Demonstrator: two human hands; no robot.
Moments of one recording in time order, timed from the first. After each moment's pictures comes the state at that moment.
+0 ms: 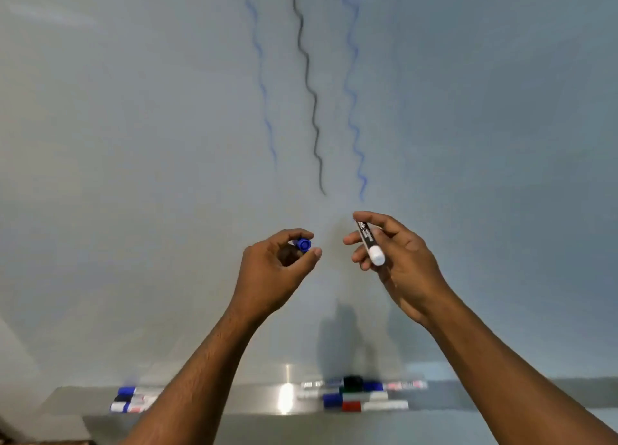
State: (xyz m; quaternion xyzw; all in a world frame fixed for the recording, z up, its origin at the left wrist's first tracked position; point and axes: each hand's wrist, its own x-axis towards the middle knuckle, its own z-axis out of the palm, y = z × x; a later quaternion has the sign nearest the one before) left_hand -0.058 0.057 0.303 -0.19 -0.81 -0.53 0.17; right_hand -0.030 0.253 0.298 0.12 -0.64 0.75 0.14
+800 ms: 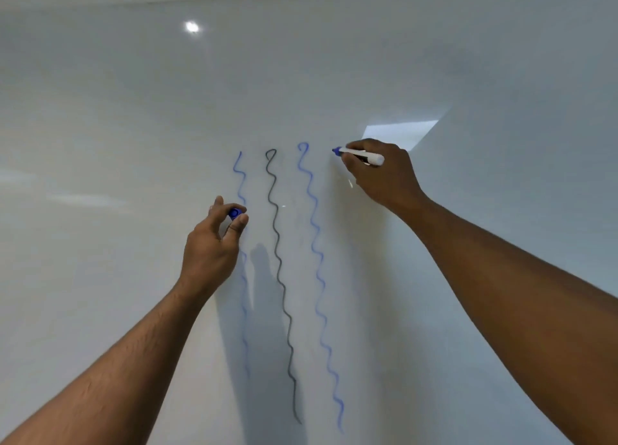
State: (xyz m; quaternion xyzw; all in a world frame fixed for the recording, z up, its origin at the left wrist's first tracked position) left_hand -0.135 0.054 0.588 -0.24 -0.70 -0.48 0.47; right_hand -0.083 0.313 0.671 0.18 -0.71 0.29 0.62
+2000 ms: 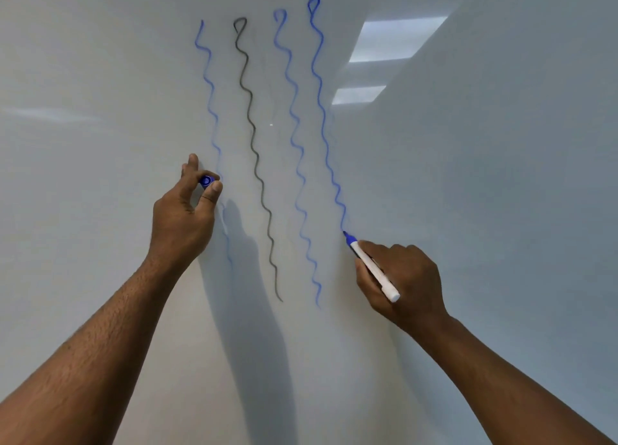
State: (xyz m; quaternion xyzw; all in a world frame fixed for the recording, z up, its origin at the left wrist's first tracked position) left_hand -0.134 0.049 0.488 -0.21 -0.73 -0.46 0.46; right_hand -0.079 0.344 0.386 0.15 -0.72 0.04 0.68
